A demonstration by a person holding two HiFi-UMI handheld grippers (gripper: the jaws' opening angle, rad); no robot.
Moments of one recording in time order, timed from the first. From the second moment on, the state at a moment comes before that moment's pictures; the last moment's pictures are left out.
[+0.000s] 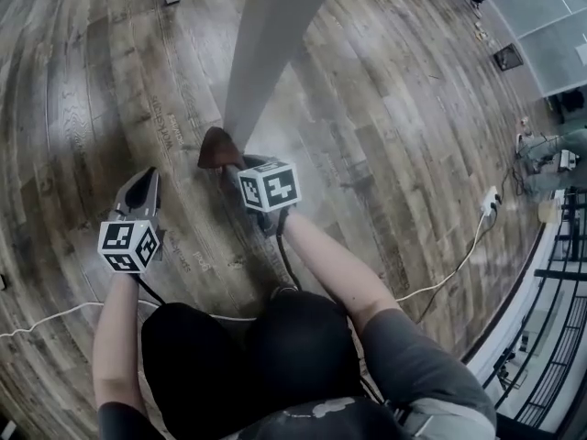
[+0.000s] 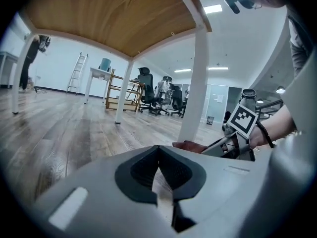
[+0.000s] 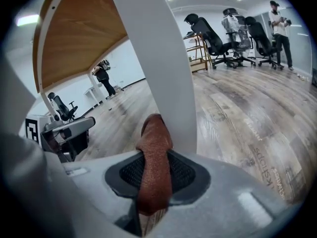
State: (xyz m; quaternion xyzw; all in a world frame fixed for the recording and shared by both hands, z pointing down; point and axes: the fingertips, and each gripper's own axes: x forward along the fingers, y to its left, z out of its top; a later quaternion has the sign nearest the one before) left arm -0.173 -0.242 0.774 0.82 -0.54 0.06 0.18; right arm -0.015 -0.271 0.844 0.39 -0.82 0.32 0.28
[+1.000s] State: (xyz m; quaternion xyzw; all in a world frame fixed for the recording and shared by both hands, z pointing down) left arm -0.182 -0.275 0.627 0.84 -0.54 0.03 0.07; right arm 0.004 -0.217 0.657 0.28 -0.94 0.17 0.13
